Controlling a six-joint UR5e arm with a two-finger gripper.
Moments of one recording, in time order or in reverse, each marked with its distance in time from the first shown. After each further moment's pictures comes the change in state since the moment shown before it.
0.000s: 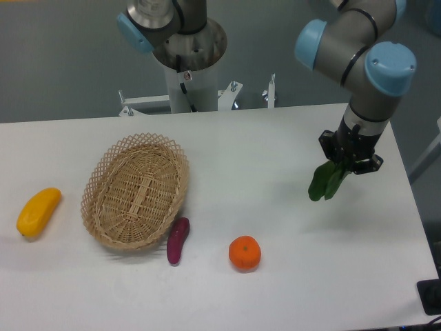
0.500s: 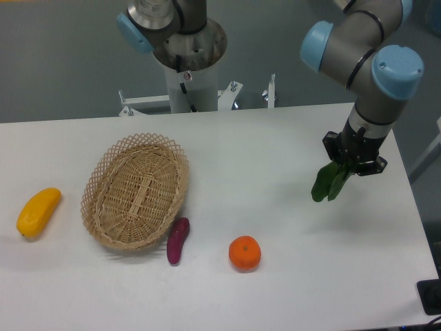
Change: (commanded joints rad) arm -0.003 -0.003 0.005 0.002 0.011 -0.006
